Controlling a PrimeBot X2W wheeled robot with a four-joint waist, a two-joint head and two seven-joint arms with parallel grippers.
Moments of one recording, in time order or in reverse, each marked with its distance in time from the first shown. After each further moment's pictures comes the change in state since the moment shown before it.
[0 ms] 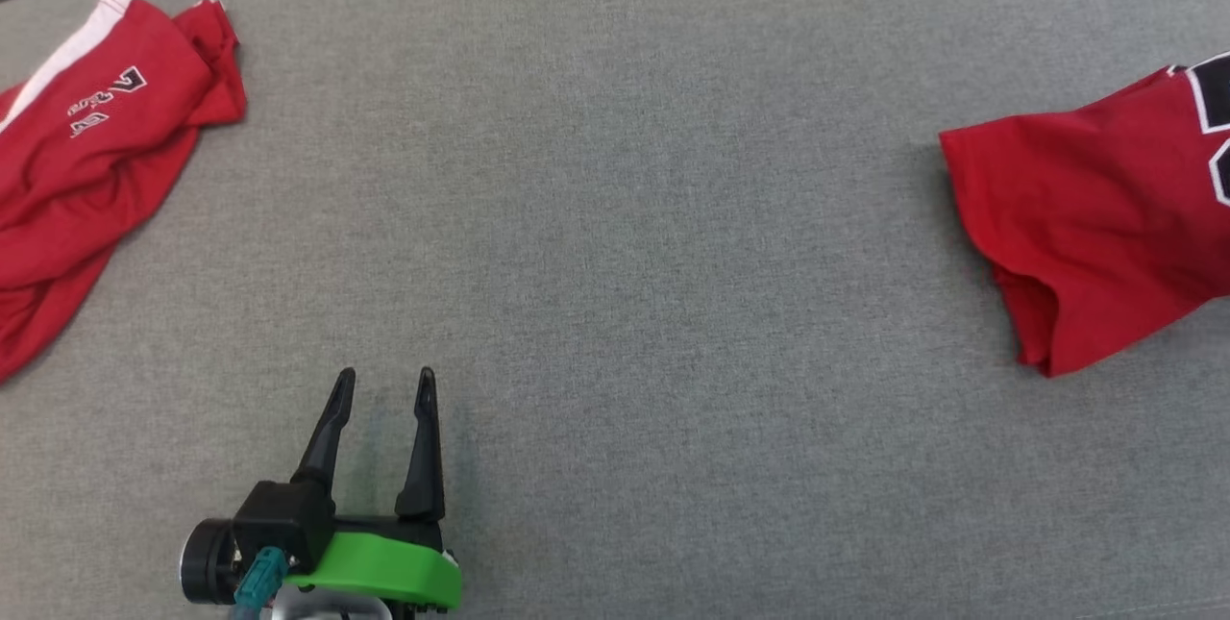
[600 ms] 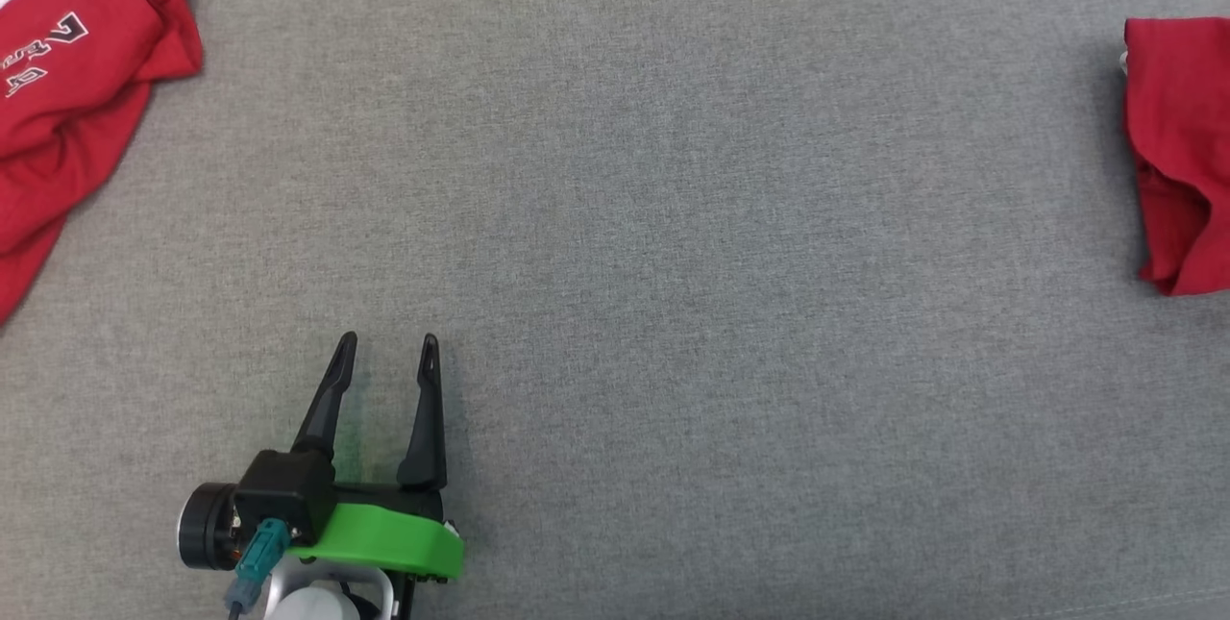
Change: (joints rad) left arm -0.059 0.000 -0.006 0.003 0.026 -0.004 0.000; right arm -0.160 -0.049 -0.024 0.311 -0.125 0.000 -0.132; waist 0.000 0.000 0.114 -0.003
